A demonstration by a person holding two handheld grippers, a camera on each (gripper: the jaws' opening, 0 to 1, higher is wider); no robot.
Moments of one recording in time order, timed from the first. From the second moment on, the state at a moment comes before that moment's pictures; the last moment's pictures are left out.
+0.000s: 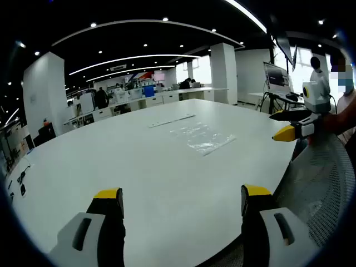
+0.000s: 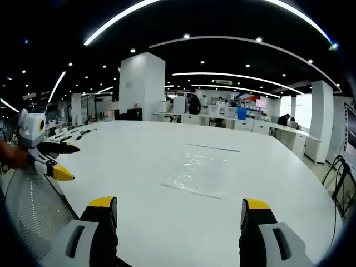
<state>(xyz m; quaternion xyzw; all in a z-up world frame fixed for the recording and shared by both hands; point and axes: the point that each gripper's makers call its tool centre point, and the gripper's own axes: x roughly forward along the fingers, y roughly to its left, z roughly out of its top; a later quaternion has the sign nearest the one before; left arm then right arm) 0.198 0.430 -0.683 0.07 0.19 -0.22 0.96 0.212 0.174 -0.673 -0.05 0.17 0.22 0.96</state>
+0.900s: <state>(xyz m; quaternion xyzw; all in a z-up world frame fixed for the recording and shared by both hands) 0.198 0.429 -0.682 0.08 0.19 -0.22 0.96 0.214 0.172 -0.672 -0.05 0.16 0.22 0.96</state>
